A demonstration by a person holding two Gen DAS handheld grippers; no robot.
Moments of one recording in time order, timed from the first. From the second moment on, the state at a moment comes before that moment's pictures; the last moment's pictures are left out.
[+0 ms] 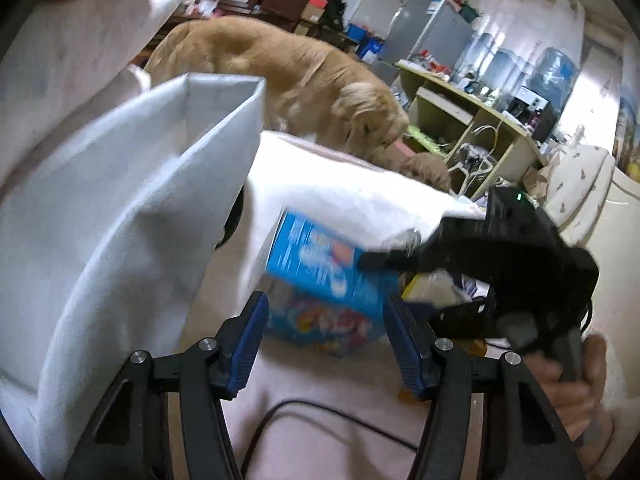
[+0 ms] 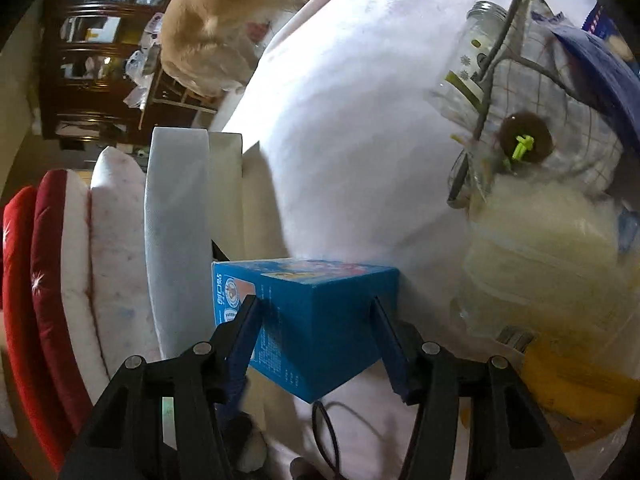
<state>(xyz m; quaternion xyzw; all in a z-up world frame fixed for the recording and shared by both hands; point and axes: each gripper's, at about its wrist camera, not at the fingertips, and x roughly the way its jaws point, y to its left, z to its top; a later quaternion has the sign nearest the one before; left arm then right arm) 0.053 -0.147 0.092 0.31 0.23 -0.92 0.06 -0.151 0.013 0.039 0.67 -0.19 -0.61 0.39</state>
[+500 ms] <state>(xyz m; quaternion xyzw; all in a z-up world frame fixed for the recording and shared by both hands) 0.005 -0.137 0.082 0.38 0.18 -0.91 0.02 -0.148 0.028 0.042 0.67 -0.19 -0.60 0.41</state>
